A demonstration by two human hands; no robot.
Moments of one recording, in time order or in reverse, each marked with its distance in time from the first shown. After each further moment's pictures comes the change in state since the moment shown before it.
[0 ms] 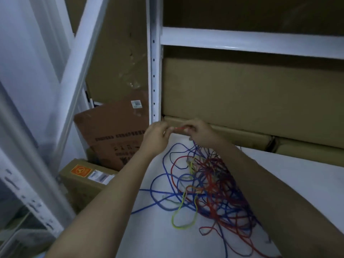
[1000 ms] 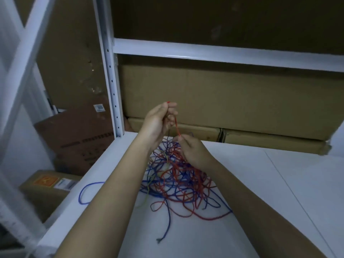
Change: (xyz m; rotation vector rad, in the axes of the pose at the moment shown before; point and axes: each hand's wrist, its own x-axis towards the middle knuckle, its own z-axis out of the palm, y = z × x) left_hand -0.025 0.190 0.021 -1.372 -0.077 -0.152; right_hand -0.169 -0.005 -0.063 0.015 0.153 0.147
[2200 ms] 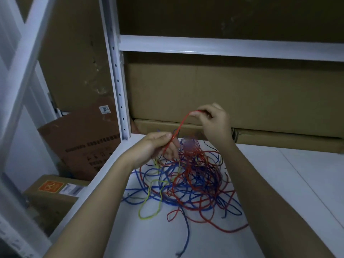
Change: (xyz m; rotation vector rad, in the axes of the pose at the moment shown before) left_hand -0.018 -0.009 -0.087 0.415 -0.474 -0.208; right_hand 0.061 -0.009 -0.016 0.065 0.593 -0.266
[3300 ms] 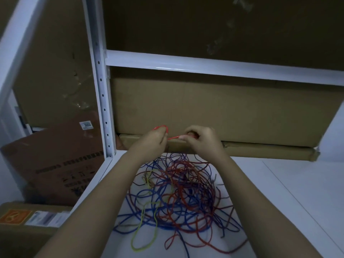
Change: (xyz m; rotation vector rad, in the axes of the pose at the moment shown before) left_hand 0.069 0.008 -0.026 1.013 0.275 0.176; right_hand 0.008 0.001 0.000 -0.342 -0.290 0.007
